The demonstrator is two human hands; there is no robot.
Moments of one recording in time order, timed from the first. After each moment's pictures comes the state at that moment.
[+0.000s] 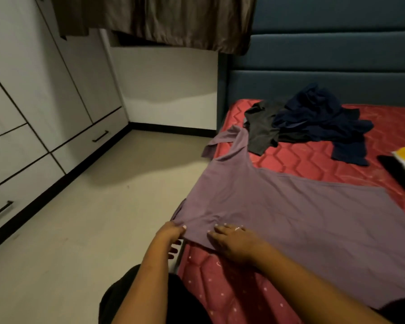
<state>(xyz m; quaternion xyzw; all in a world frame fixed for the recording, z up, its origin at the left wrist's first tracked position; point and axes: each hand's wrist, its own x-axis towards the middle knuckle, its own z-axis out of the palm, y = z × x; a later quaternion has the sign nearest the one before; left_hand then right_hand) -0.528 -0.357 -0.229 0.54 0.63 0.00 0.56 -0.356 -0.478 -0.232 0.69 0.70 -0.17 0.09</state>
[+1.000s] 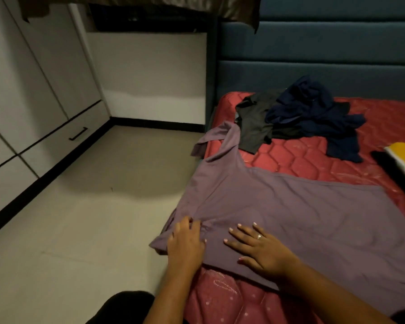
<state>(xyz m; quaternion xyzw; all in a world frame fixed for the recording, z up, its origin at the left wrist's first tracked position) -0.485 -0.377 -0.258 0.88 0.45 0.12 0.06 -0.289 -0.503 -0.269 0.69 0.71 -0.09 0.11</state>
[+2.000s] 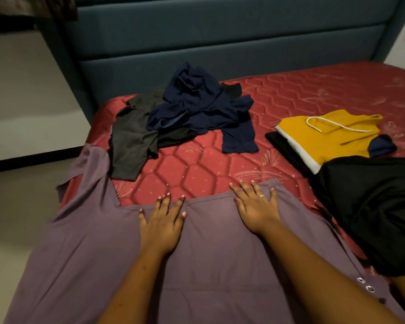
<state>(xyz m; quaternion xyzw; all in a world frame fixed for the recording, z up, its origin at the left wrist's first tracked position) -0.140 -0.355 -0.306 0.95 0.28 0.04 0.09 0.028 -0.551 -0.302 0.94 0.32 -0.04 -0.09</state>
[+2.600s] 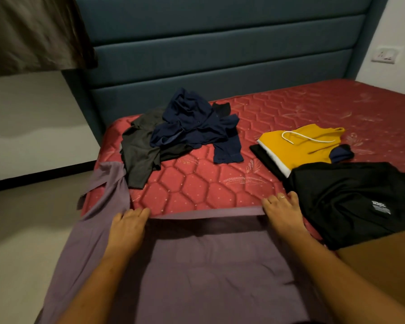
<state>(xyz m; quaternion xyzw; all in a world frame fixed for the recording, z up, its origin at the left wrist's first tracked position) -0.221 -0.325 -0.234 0.97 0.17 0.11 -0.10 -0.002 -0.650 -0.239 0.93 0.31 0.18 0.07</state>
